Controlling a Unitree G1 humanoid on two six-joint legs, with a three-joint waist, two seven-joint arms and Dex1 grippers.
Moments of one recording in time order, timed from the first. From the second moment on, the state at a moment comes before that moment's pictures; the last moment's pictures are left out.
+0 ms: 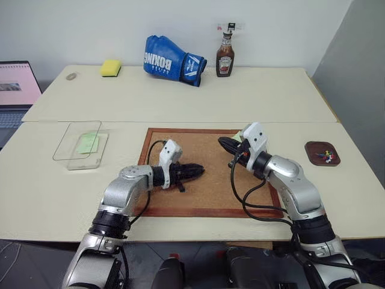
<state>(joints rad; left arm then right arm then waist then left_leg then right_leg) -0.49 0.40 -0.06 0.14 -0.41 0.65 -0.95 -0.46 -0.27 0.13 -0.09 0.18 0.38 0.58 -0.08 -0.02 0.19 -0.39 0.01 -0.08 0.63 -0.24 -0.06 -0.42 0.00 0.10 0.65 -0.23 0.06</state>
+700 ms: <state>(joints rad) -0.57 0.33 0.12 0.09 -0.66 0.89 -0.82 -0.44 -0.49 0.29 -0.14 -0.02 0.06 0.73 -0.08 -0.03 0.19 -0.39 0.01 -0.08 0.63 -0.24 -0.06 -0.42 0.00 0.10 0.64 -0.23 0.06</state>
